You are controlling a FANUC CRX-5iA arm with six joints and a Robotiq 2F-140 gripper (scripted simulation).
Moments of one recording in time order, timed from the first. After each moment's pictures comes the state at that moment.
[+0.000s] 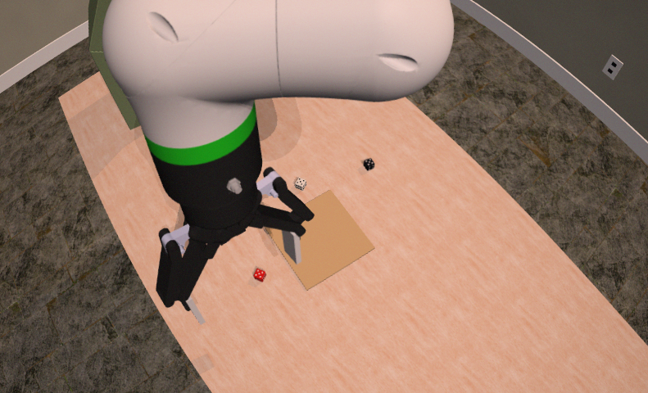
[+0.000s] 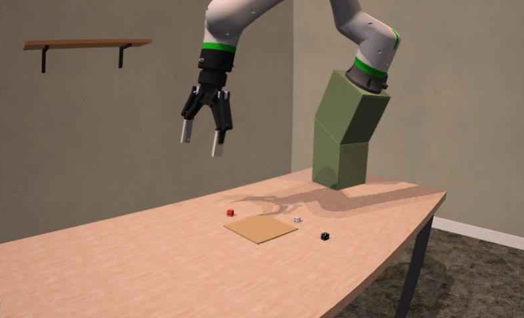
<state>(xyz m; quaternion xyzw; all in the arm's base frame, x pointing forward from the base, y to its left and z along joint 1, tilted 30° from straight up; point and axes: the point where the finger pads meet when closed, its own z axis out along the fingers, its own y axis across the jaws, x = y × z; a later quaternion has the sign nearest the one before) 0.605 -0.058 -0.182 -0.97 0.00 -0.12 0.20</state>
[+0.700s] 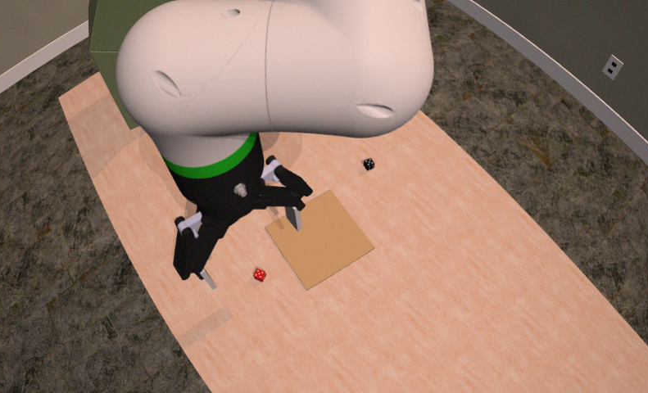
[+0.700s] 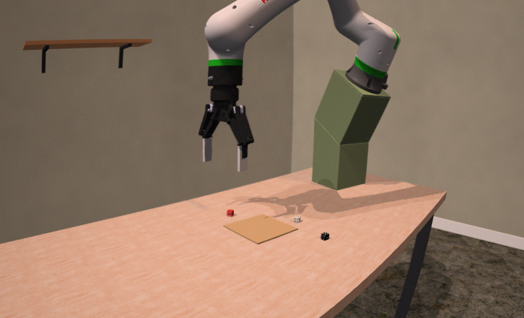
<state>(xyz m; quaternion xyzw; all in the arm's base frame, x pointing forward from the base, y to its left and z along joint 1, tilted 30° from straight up) 0.555 -0.003 -0.212 -0.97 -0.02 -0.06 0.25</state>
